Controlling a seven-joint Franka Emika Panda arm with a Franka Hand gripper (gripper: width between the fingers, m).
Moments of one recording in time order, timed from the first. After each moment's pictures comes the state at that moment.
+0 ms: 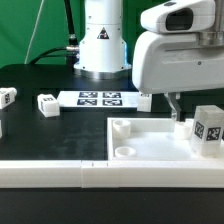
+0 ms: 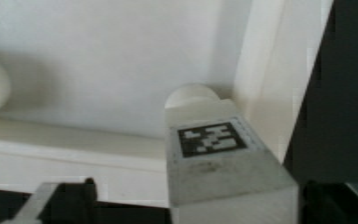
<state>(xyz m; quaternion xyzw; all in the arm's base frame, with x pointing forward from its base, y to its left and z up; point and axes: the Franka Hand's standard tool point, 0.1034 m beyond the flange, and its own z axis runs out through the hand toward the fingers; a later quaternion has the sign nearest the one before) 0.637 0.117 0.083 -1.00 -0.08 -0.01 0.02</state>
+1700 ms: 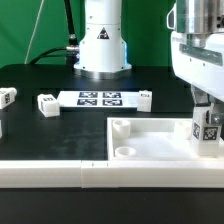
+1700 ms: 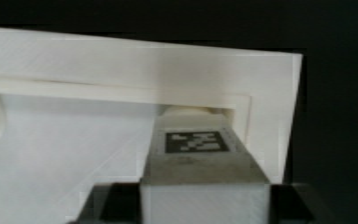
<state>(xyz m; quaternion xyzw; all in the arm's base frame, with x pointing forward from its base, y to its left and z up) 0.635 0.122 0.080 -0.72 0.69 0.01 0.06</state>
